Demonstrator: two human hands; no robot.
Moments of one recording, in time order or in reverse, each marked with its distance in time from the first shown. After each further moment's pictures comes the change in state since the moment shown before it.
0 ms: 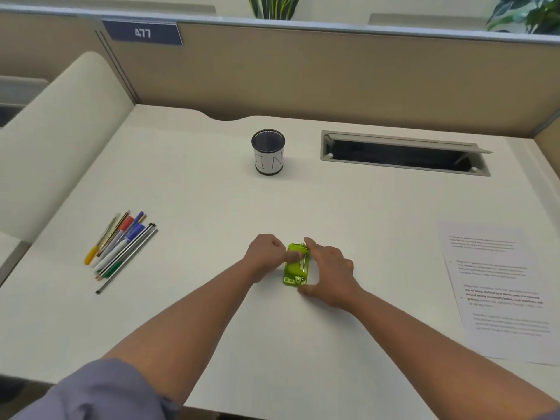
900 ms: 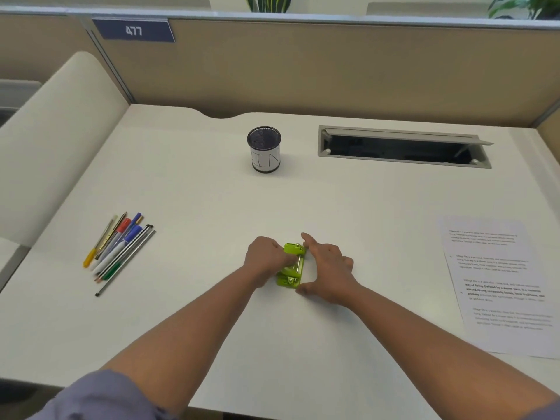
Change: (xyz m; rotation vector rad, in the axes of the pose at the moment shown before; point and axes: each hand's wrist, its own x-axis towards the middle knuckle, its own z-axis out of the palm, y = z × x) left_hand -0.007 0.001 0.012 0.048 0.135 -0.043; right_hand 0.003 -0.004 -0.004 0.028 -0.034 0.026
